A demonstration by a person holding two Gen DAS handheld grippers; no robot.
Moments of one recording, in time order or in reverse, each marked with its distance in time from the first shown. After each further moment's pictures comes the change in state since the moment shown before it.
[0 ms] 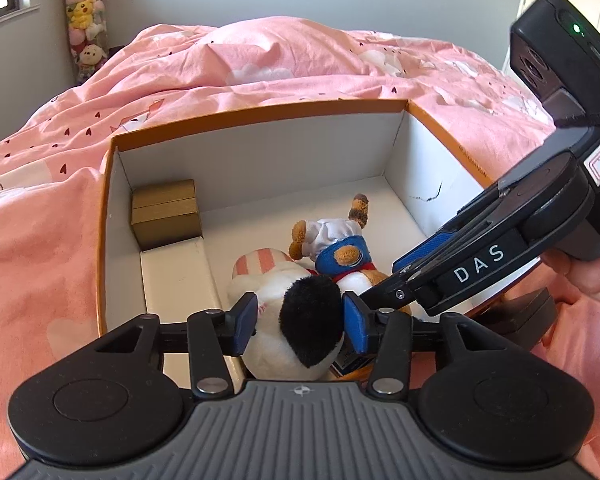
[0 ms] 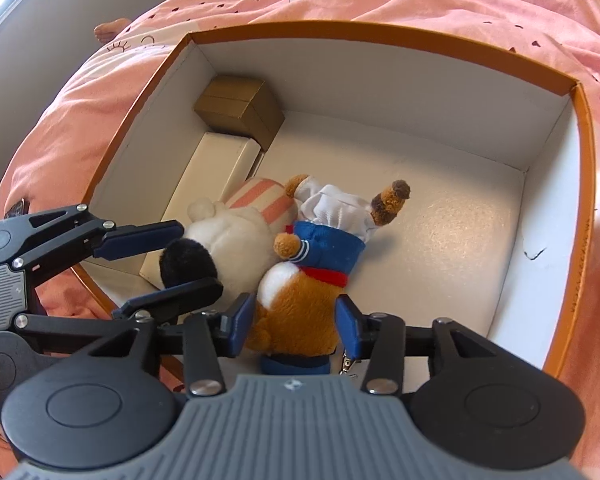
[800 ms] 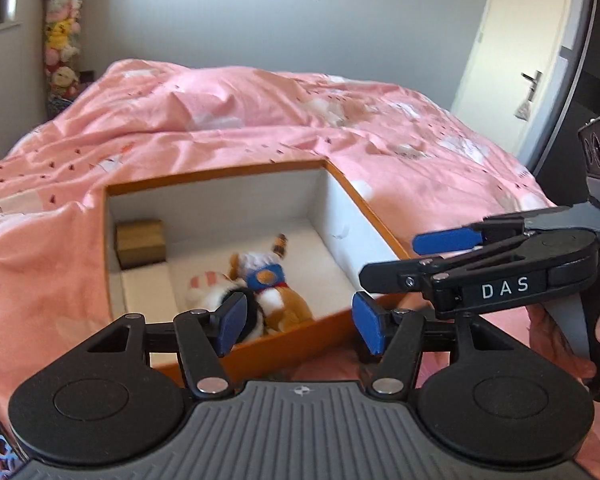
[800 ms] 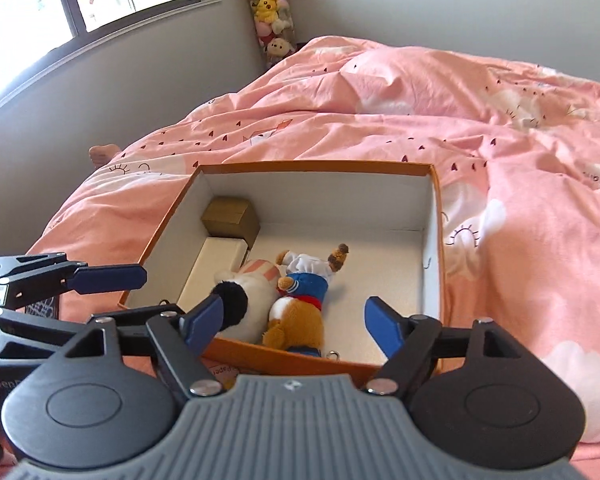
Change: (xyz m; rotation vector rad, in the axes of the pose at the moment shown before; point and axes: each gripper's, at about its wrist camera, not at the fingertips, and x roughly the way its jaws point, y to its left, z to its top) left arm -0.092 -0.023 0.004 0.015 -0.059 -0.195; right arm -0.120 0.057 -0.092 0.089 -0.444 -0.201
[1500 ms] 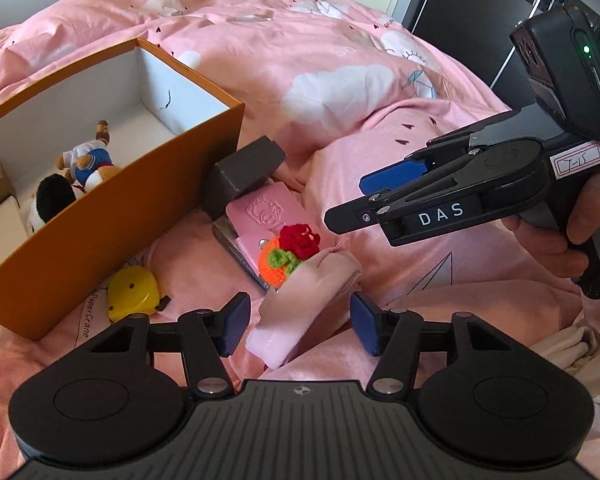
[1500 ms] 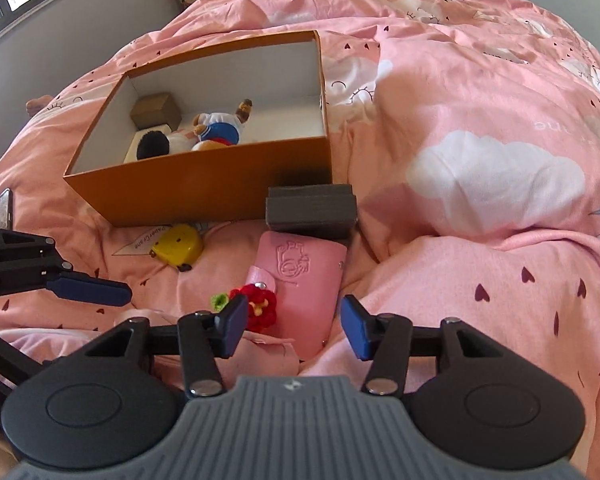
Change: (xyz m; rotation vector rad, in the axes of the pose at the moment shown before) left arm 0.025 -0.075 -0.068 0.296 0.313 -0.244; right arm -0.053 -0.022 -0.115 0.155 0.191 -0.188
